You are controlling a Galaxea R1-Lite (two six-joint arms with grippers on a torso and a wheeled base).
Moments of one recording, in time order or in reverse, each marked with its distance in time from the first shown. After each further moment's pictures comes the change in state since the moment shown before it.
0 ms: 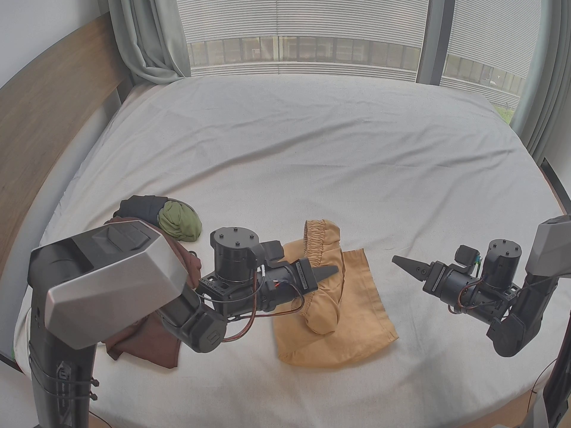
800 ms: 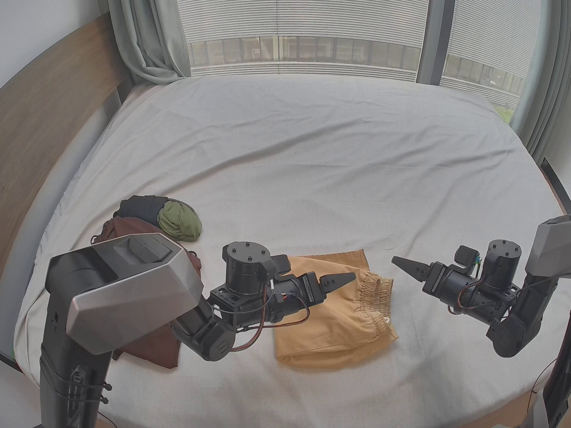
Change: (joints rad) left arm -0.024 0.067 -0.014 -0.008 0.034 0.012; right arm 0.003 0.000 0.002 0.000 0.000 0.000
